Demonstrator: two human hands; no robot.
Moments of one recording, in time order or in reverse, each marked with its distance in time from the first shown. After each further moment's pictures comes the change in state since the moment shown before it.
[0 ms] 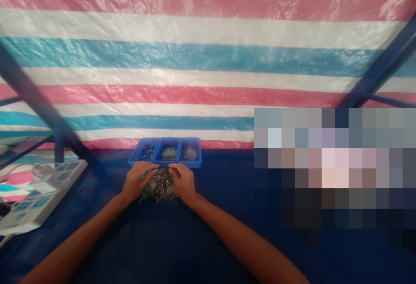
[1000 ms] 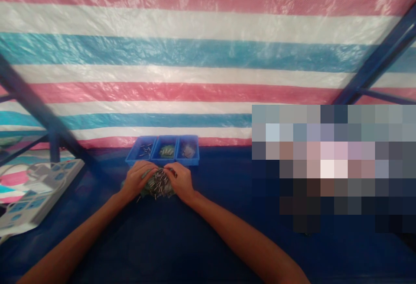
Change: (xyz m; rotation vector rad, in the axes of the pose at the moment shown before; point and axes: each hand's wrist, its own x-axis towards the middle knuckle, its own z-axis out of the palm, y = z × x) left_hand 0.002 0.003 0.001 -0.037 -0.116 0.016; right_hand -0.003 0.002 0.001 0.036 -0.001 -0.084
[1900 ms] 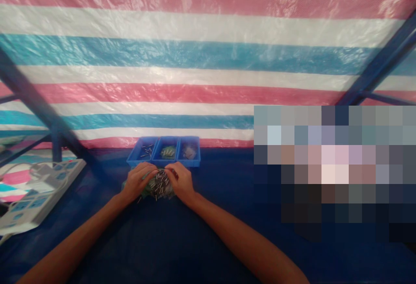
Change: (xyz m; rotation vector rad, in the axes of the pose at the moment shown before) left_hand -0.004 0.000 0.001 -0.054 0.002 -0.035; right_hand 0.000 -0.004 -0.001 0.020 -0.003 -0.030
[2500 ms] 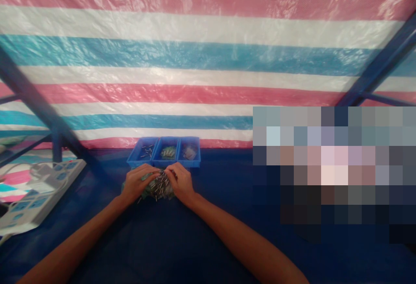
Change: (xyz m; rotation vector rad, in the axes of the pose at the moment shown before) left_hand 0.006 0.016 -0.004 -0.132 0.062 -0.069; right_hand 0.000 -0.002 -0.001 -0.054 -0.026 -0.027
